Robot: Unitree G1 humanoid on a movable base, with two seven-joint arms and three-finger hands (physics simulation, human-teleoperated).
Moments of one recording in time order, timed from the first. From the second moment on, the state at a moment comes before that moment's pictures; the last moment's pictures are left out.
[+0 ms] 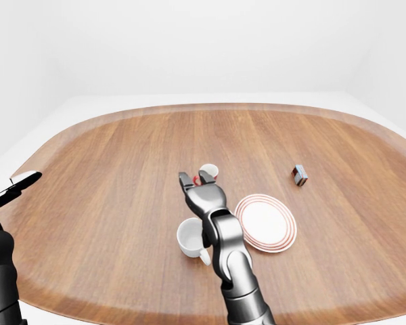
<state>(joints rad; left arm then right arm) -0.13 0.28 0.54 -0.33 -0.33 0.09 0.29 -0.18 0.06 0.24 -0.22 -1.42 0.09 0.70</state>
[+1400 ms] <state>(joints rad) -0.12 0.27 0.53 -0.32 -0.32 0.09 0.29 -0.28 0.06 0.22 0.20 -1.26 0.09 0.70</state>
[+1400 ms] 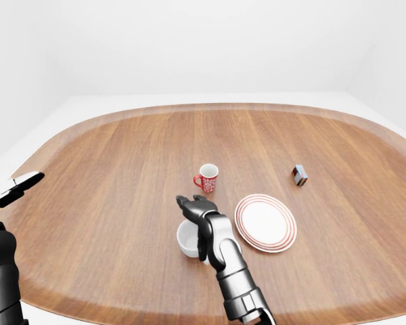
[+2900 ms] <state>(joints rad) -0.12 0.27 0.53 -0.33 -0.32 0.09 0.29 -0.34 0.07 0.24 0.45 -1.24 0.09 0.70</state>
